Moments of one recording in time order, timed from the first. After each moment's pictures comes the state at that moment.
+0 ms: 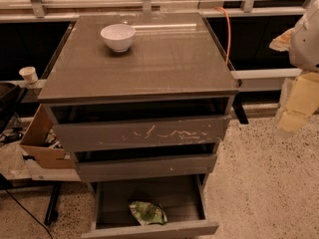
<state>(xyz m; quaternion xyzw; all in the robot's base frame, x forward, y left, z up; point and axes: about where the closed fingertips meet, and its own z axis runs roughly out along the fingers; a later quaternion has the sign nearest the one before) 0.438 -0.217 0.977 -0.60 0.78 -0.04 0.16</state>
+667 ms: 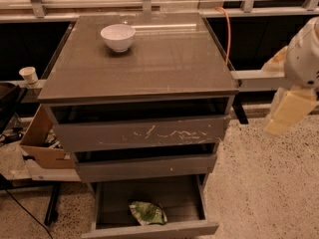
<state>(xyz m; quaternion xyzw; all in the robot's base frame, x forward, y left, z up) 0.440 -0.215 0.956 -0.60 0.78 -0.04 0.18</state>
